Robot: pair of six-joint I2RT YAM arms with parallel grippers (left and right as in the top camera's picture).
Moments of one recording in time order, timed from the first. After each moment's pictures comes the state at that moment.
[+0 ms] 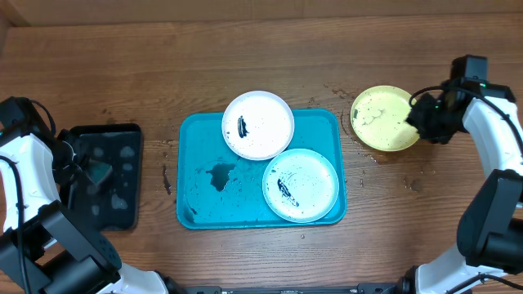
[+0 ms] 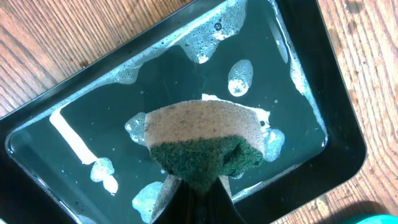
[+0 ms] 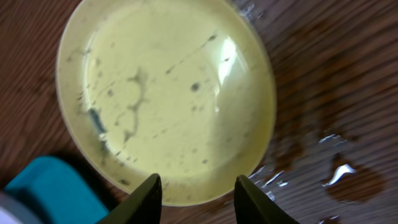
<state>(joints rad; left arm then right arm) 0.62 1.74 1.34 -0.94 0.03 -0.50 -0.20 1.81 1.35 -0.87 -0.22 0.46</state>
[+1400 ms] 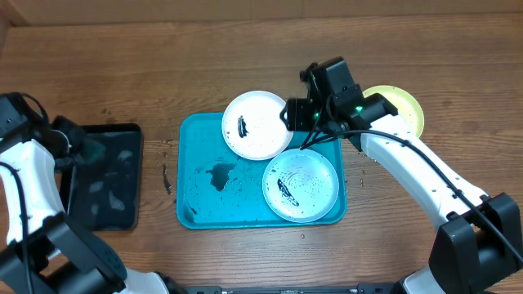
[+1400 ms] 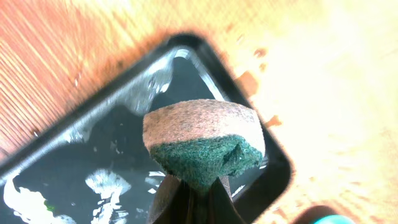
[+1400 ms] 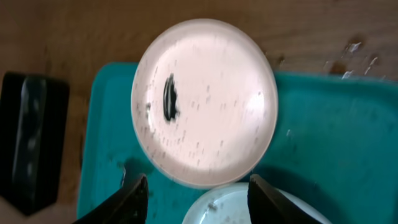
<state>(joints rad) 0.62 1.67 1.31 -0.74 0.13 -0.42 0.46 1.71 1.35 -0.58 -0.25 0.46</state>
